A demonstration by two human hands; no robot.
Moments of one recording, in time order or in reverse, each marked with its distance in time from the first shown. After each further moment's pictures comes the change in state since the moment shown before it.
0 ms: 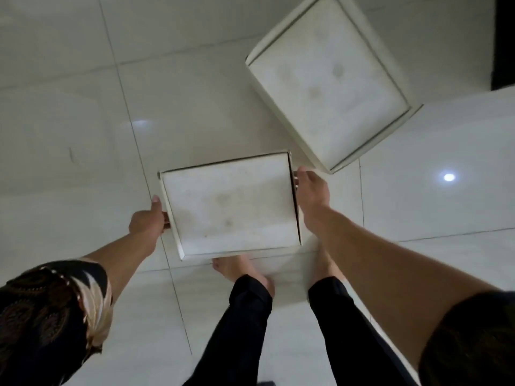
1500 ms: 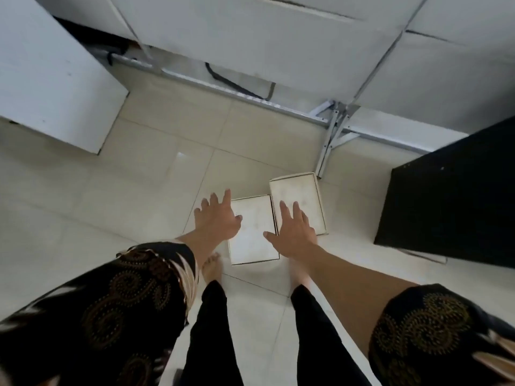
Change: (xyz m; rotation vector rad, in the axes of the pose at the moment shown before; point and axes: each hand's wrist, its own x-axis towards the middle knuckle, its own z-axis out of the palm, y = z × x) left_hand -0.443 0.116 -0.184 0.582 0.056 0.528; right_hand -0.319 -0.221 -0.200 -1.327 -0.277 -0.754
